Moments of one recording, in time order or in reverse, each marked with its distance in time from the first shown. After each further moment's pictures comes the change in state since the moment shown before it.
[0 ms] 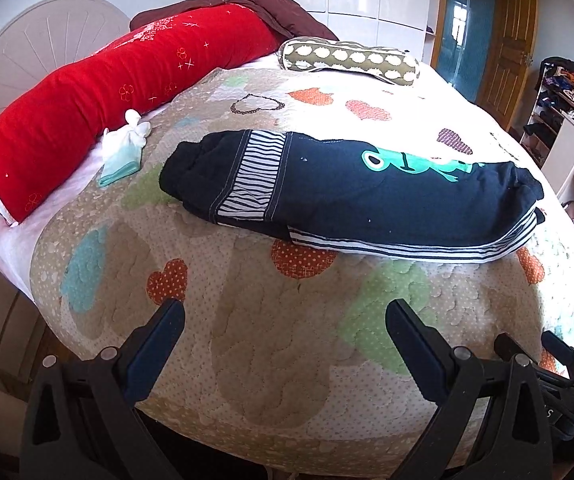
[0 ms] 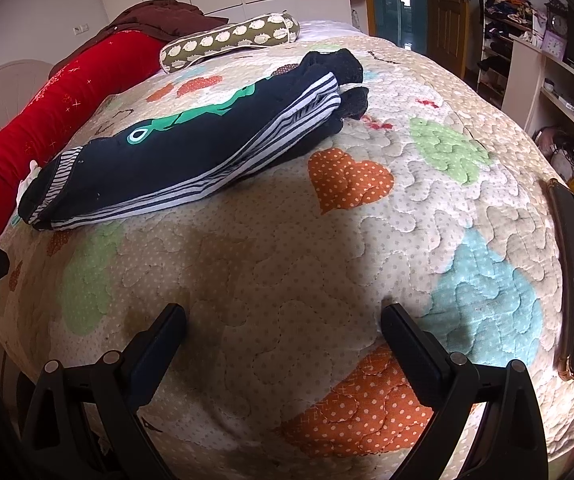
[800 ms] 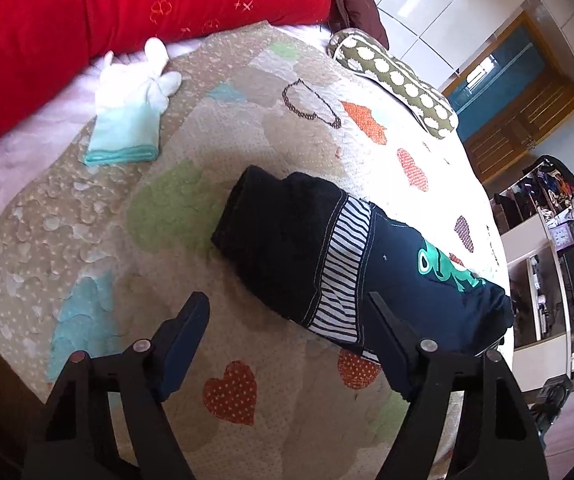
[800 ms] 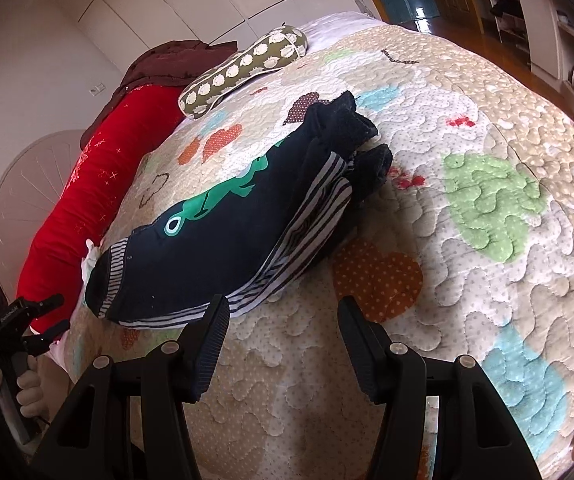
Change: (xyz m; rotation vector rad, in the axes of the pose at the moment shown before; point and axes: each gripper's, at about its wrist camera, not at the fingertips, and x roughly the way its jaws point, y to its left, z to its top) left arm 0.080 0.140 0.093 -0.354 0.205 -0.317; right arm 0.015 -0.034 0.077 0.213 -0.002 0.312
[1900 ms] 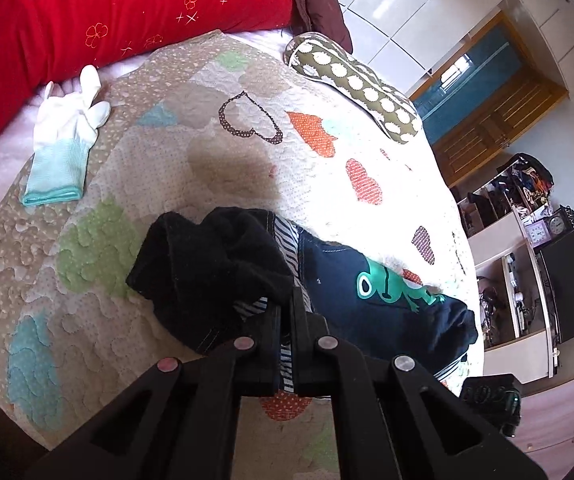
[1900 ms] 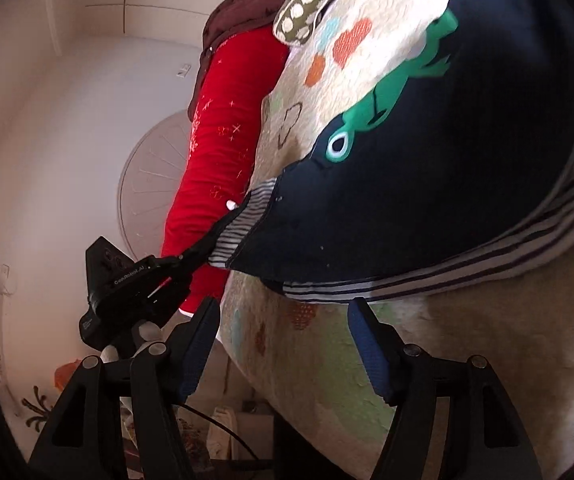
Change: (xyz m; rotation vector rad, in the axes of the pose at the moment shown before) left arm -0.005 -0.054 0.023 0.042 -0.042 -0.089; right arm 0.087 0.065 -0.017 0.191 0.287 0.620
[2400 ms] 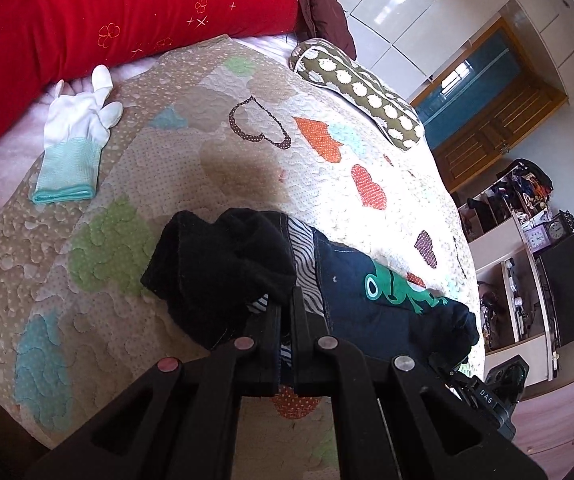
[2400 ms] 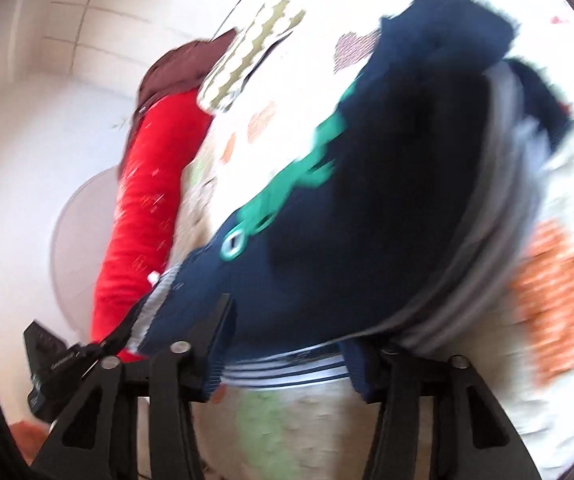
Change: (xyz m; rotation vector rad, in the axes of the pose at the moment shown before) left arm -0.003 0.014 -0.002 -0.009 -0.021 0.007; right arm -0.049 -0.019 0.025 0.050 -0.268 -0.342
